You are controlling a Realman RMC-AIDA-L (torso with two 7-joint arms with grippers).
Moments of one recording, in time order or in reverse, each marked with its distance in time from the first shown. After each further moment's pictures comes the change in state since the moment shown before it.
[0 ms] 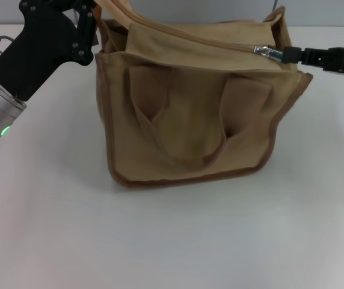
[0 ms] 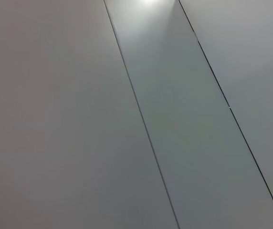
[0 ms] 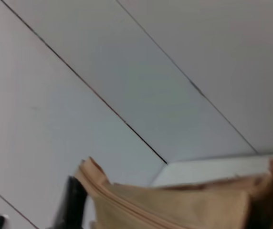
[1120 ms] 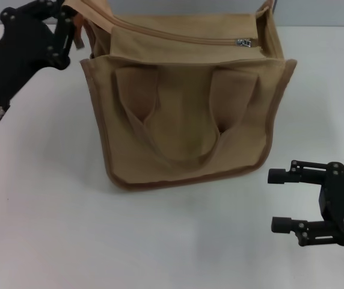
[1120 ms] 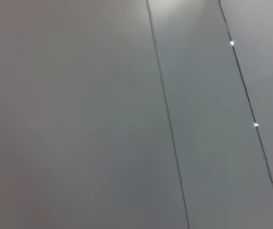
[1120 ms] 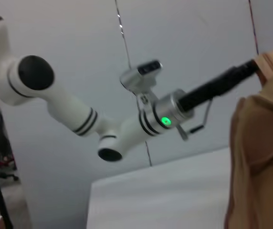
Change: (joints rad) left arm 0.060 0.009 0.010 0.086 0.003 -0.034 -0.236; right arm -0.155 0.052 0.024 0.128 -0.216 -0.301 -0.925
